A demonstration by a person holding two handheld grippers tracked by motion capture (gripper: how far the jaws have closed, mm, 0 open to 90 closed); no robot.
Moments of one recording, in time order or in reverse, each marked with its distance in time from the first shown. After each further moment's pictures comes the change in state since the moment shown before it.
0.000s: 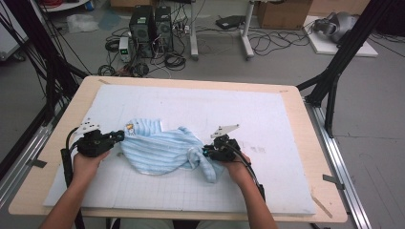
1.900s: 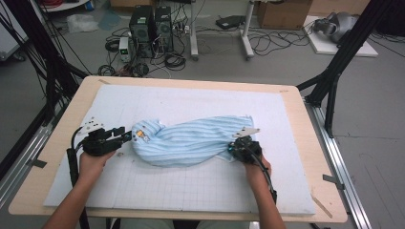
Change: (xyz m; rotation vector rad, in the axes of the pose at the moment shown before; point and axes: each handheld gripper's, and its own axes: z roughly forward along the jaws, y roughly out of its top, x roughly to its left) left arm -0.012 0.005 0.008 -0.062 -0.016 -0.020; right arm -0.027 -0.035 -0.046 0.049 -0.345 0.102
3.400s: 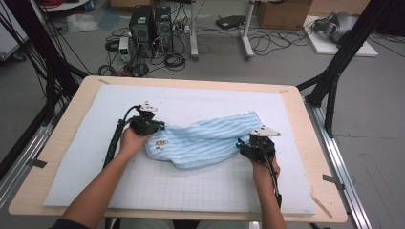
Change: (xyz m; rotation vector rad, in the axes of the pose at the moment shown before) left arm -0.025 0.040 0.123 0.324 0.020 0.146; right arm -0.016 -0.011 -0.023 -0.178 -0.126 0.152
